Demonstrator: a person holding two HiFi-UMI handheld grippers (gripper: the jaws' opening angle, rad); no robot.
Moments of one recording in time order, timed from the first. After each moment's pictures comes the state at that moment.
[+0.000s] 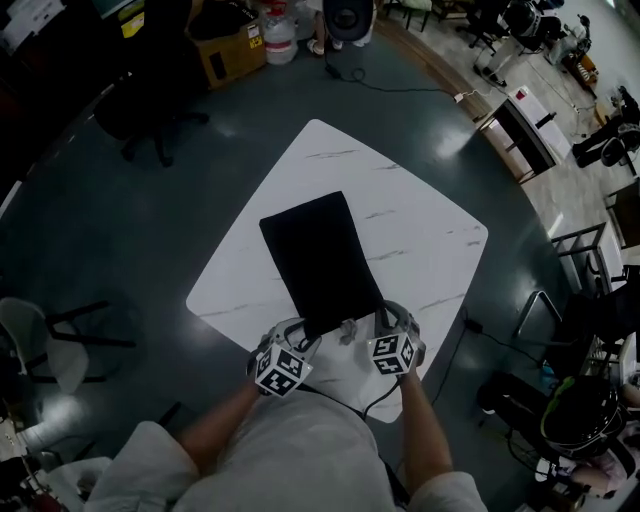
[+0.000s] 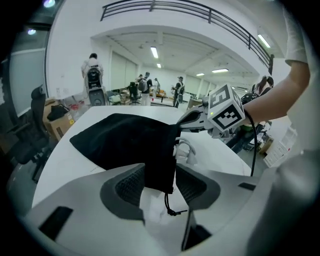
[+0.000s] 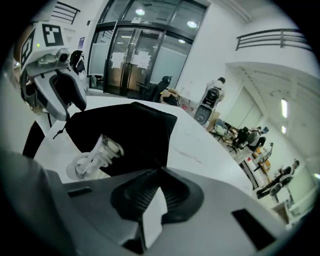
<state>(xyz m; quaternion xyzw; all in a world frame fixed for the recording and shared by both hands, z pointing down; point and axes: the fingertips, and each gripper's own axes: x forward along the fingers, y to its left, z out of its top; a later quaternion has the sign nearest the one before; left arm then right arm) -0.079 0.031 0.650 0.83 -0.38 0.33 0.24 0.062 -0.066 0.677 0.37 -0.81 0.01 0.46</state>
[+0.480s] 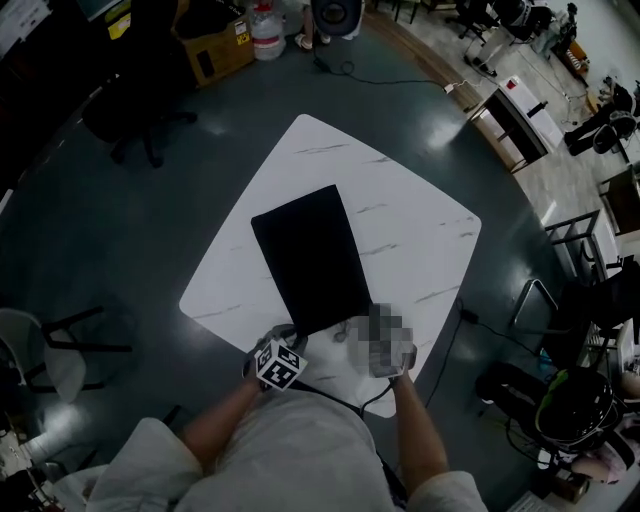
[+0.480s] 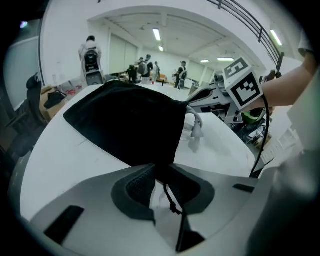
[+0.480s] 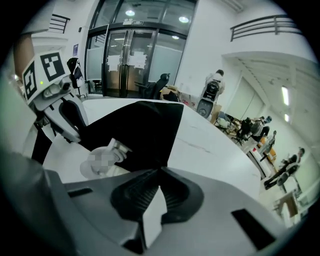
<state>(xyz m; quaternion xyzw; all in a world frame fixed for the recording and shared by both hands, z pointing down) -0.088 0.058 0.707 0.80 -0.36 0.39 0.29 0.056 -0.034 0.686 0.36 -0.81 0.06 0.45</state>
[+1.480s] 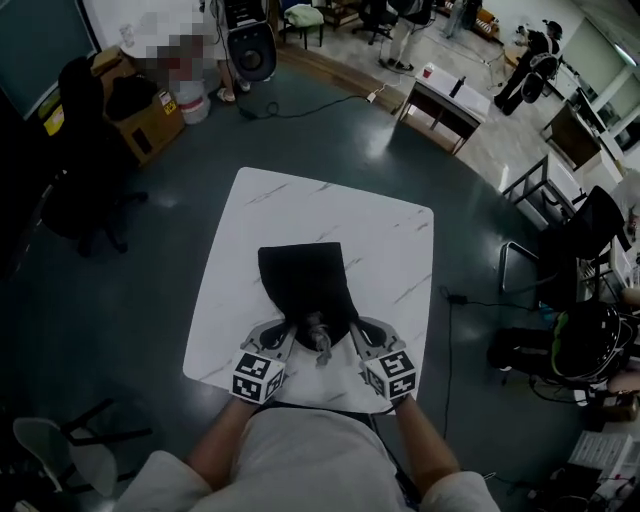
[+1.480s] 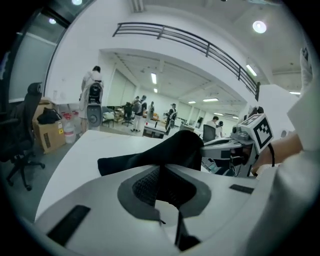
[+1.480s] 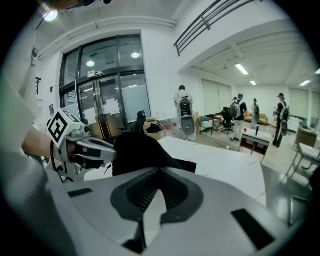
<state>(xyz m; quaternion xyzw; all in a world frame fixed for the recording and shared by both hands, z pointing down) -0.099 -0.054 0.553 0.89 -0.37 0.17 0.23 0.028 -0.043 0.545 0.47 -0.84 0.19 0.21</state>
